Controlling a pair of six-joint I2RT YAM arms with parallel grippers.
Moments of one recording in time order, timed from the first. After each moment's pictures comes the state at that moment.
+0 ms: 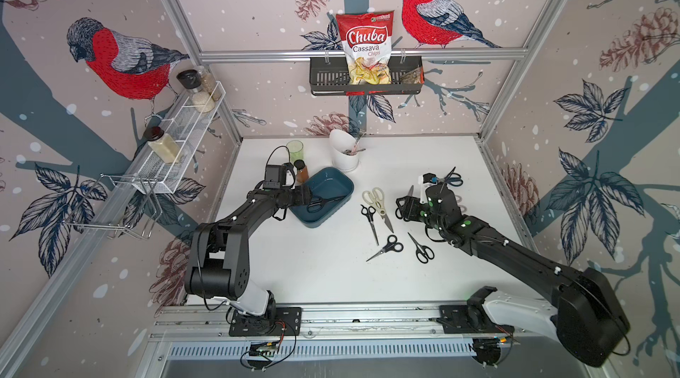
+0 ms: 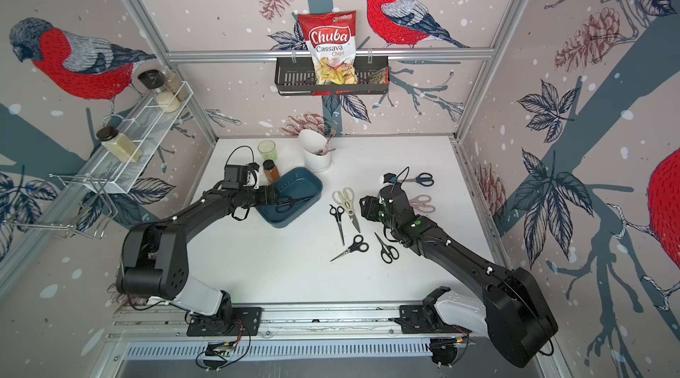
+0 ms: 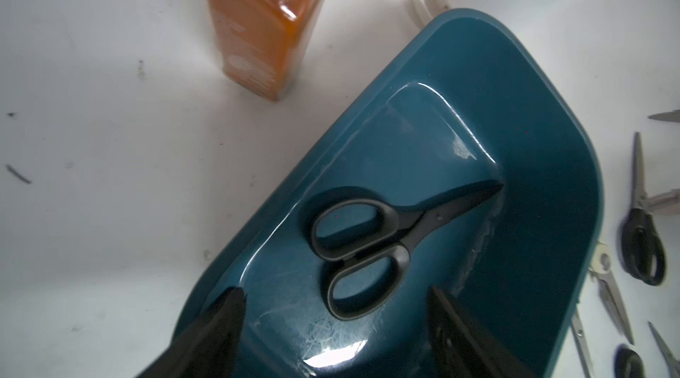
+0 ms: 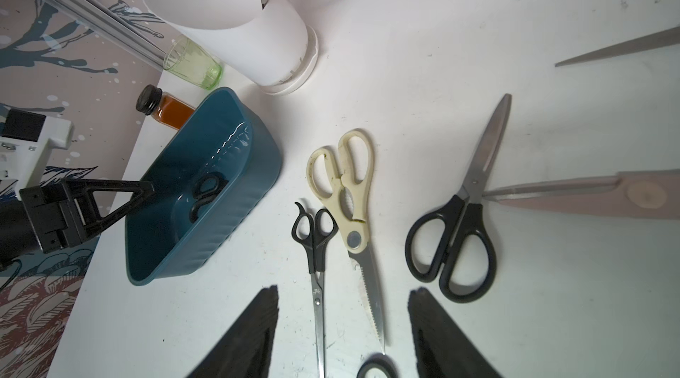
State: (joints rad) left arm -0.09 1.55 0.90 -0.28 0.26 -0.18; right arm 0.60 1.18 0.66 -0.10 0.00 0.60
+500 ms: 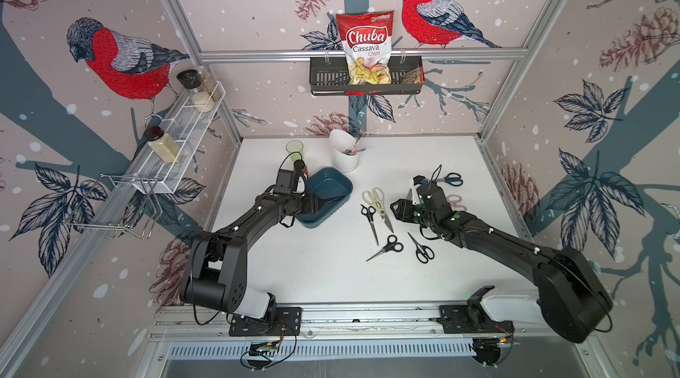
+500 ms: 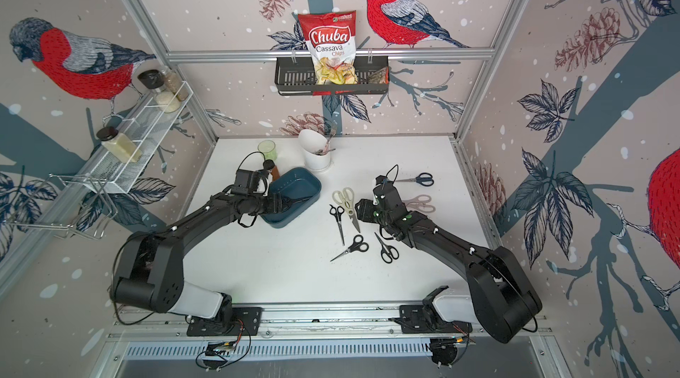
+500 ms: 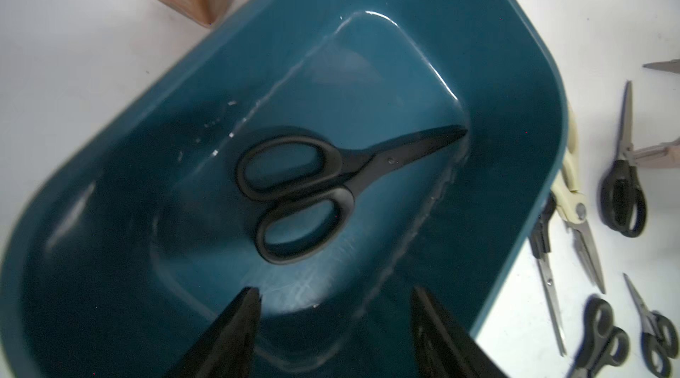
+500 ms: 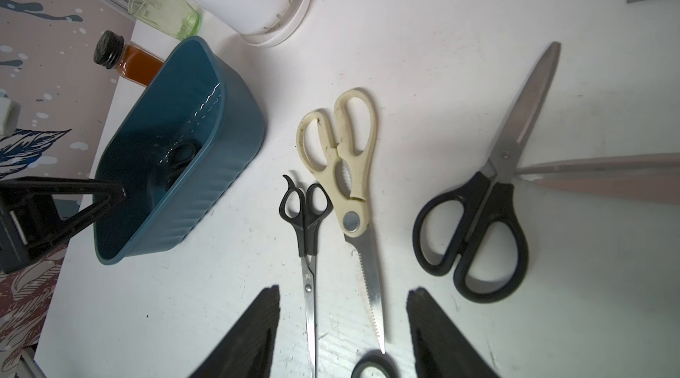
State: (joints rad) left arm -0.23 1.45 0.84 -0.36 0.24 -0.29; right arm 0.60 1.32 0.69 -0.09 -0.08 0.58
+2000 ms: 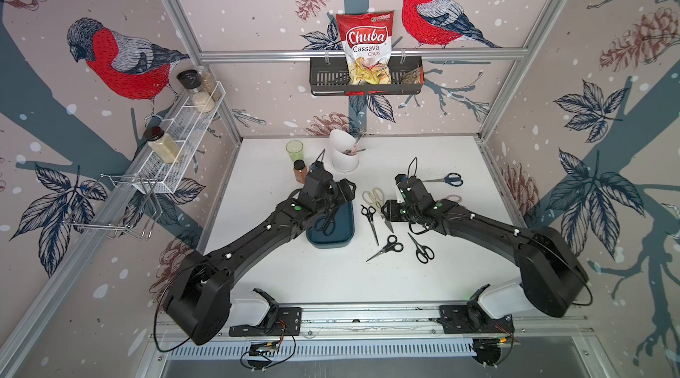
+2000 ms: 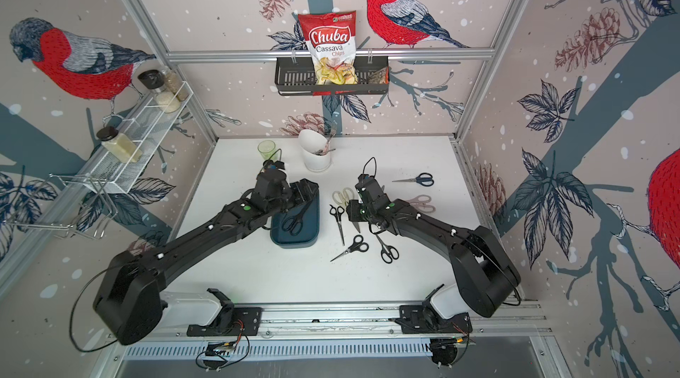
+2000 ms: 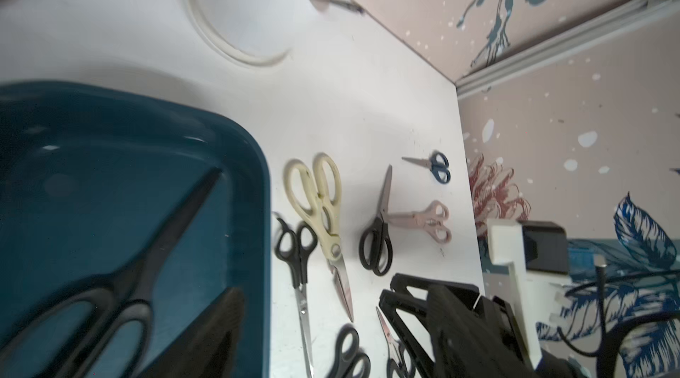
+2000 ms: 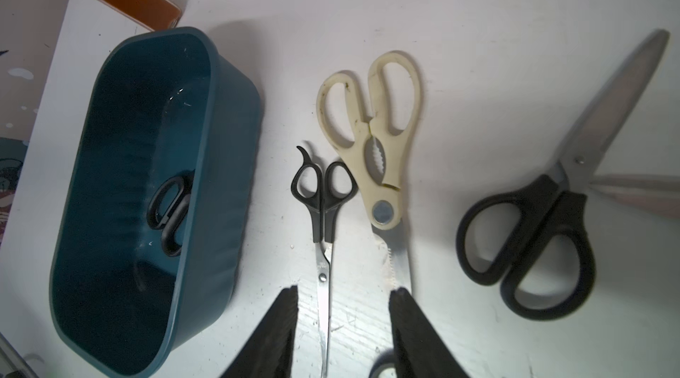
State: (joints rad) left arm -0.55 1.27 0.87 -0.17 0.04 -0.86; right arm 0.71 1.51 0.91 -0.27 -0.04 0.50
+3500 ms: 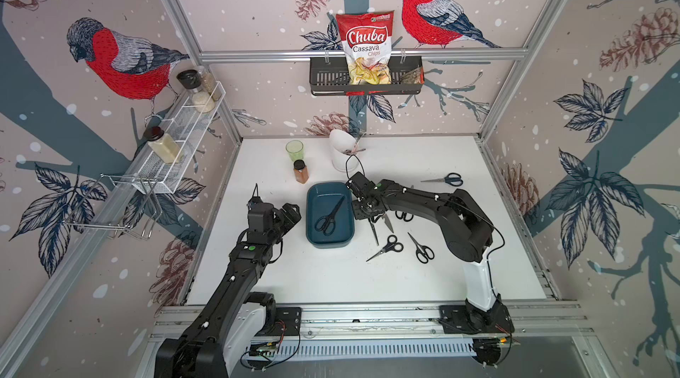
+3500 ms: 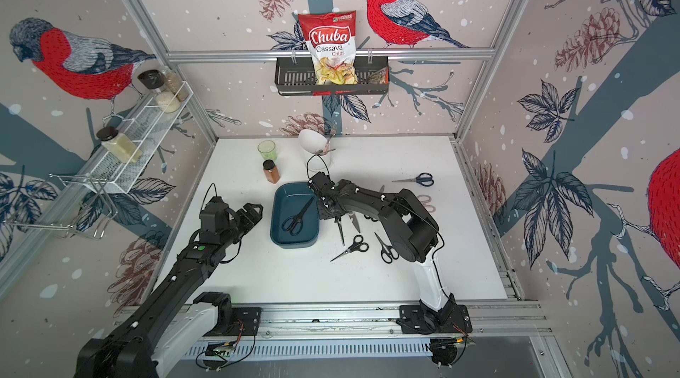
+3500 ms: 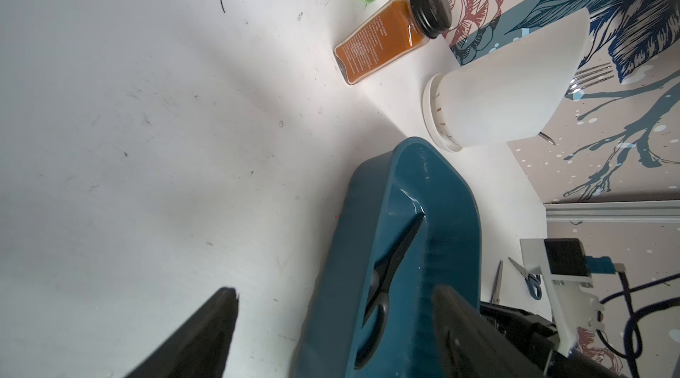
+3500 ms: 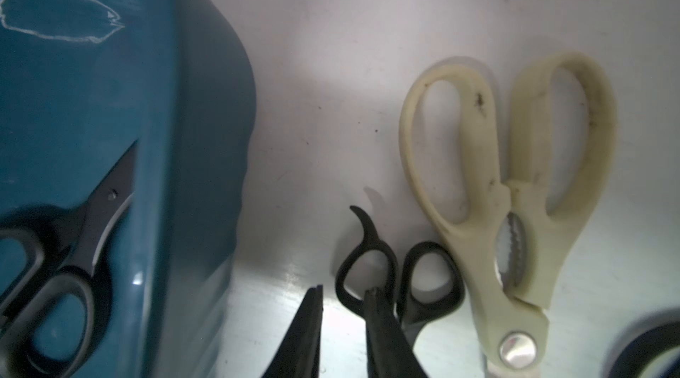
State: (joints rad) left arm -0.09 0.88 0.41 -0.18 0.13 -0.84; right arm 0.87 2.07 1.49 -0.64 0.13 0.47
